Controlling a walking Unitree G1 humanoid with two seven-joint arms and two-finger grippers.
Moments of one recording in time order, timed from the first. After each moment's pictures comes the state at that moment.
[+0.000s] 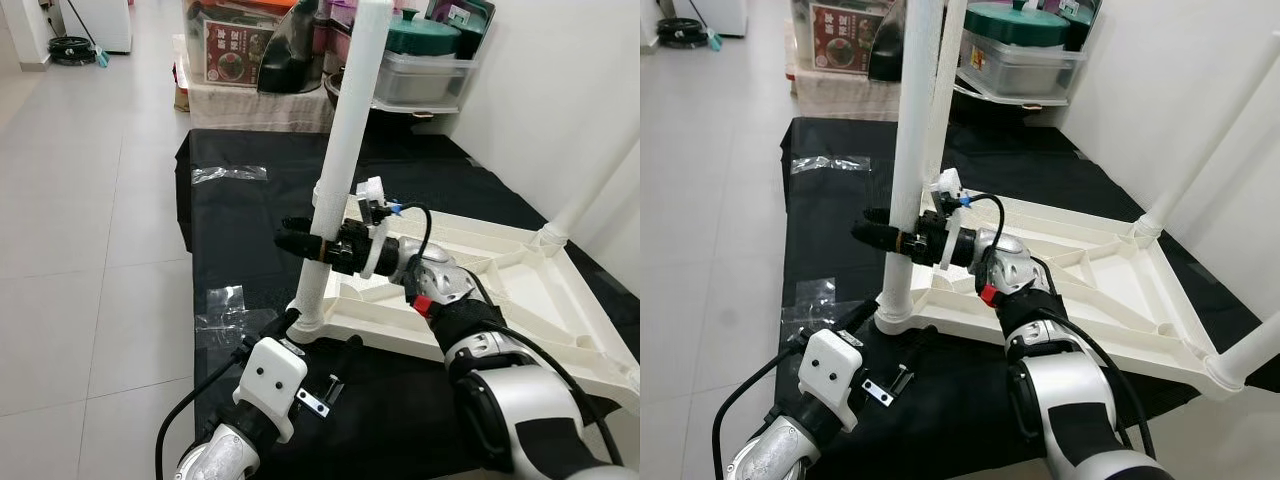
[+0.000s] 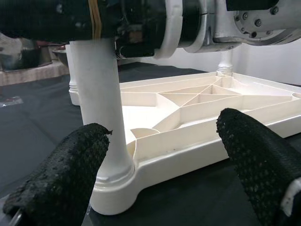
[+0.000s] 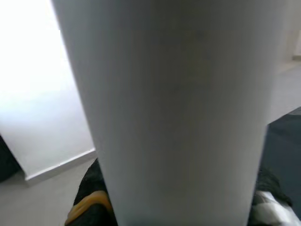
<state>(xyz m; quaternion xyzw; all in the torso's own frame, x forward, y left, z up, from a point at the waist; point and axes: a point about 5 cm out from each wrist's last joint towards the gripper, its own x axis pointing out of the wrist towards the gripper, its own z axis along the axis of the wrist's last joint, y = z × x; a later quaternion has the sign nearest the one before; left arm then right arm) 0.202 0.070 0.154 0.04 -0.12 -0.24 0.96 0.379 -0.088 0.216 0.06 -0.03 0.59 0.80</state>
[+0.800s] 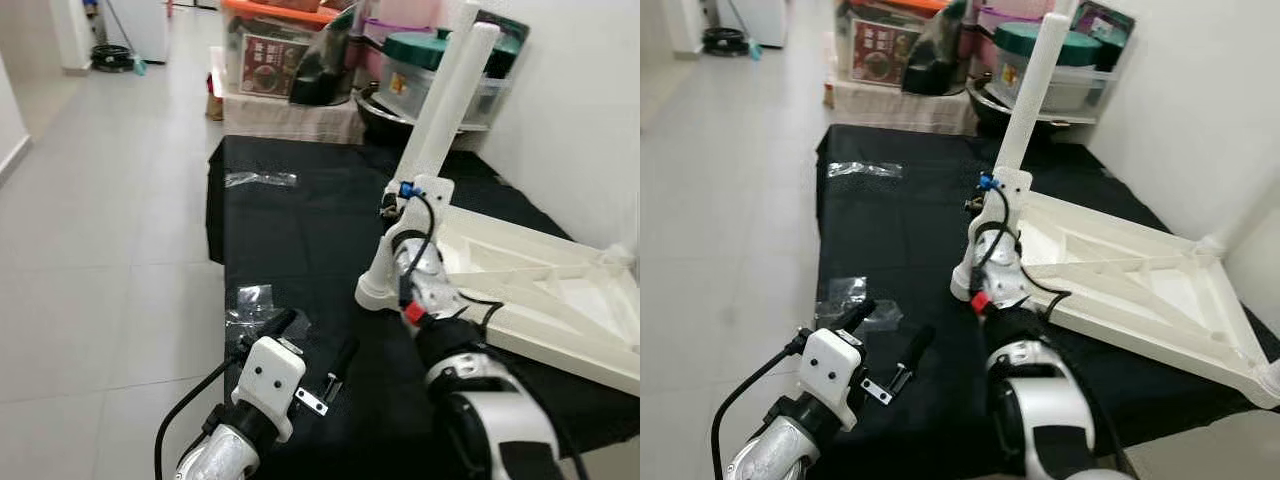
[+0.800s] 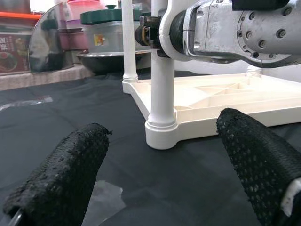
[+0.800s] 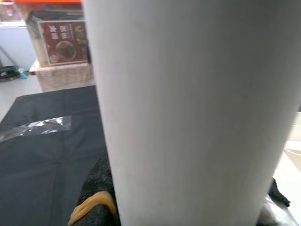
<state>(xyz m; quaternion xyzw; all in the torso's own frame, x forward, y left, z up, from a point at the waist) 0.202 0.070 0.153 0.04 -0.12 -0.25 0.96 0.401 -0.128 0.200 0.09 -0.02 -0.11 0.99</state>
